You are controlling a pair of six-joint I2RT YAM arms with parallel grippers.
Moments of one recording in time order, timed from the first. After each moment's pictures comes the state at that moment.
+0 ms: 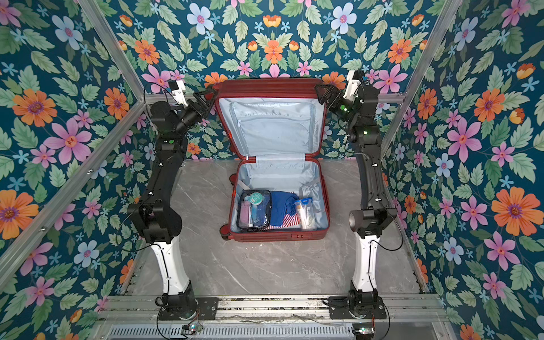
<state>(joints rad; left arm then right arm) -0.04 2.10 2.28 0.22 0.69 -1.05 0.06 2.20 2.74 -0.40 -0.52 0.73</state>
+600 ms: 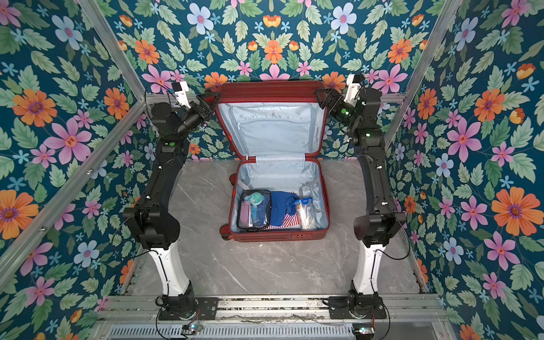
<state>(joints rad) -0.07 1.96 2.09 0.24 0.70 -1.01 0.06 2.00 2.45 -0.35 -0.55 0.75</state>
